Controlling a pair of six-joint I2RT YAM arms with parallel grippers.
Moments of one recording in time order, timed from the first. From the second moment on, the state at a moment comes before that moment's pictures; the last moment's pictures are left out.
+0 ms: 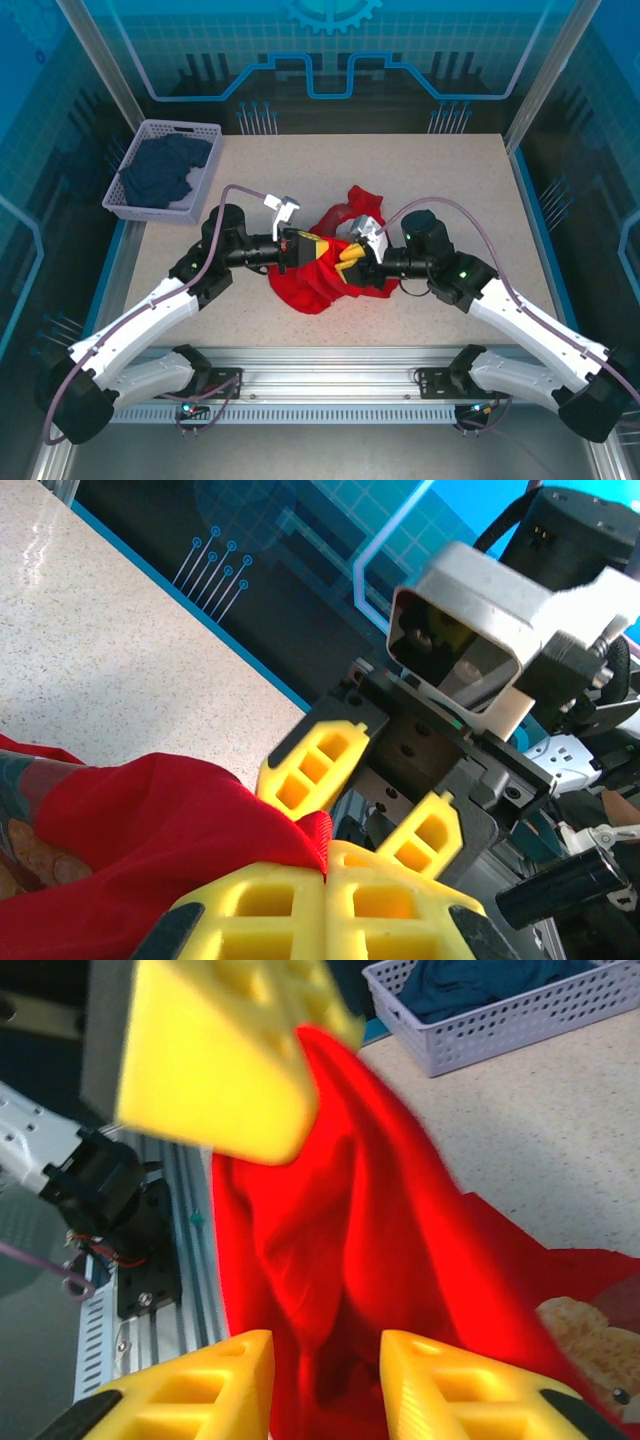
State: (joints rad) left arm -0.57 1.04 0.80 0.08 0.75 -0.56; right arm 0.71 0.99 0.86 -0.35 -0.53 -0.01
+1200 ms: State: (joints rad) left arm -0.57 1.03 0.83 -0.07 0.51 -0.51; right arm 0.65 0.99 0.87 -0.18 -0.71 0.15
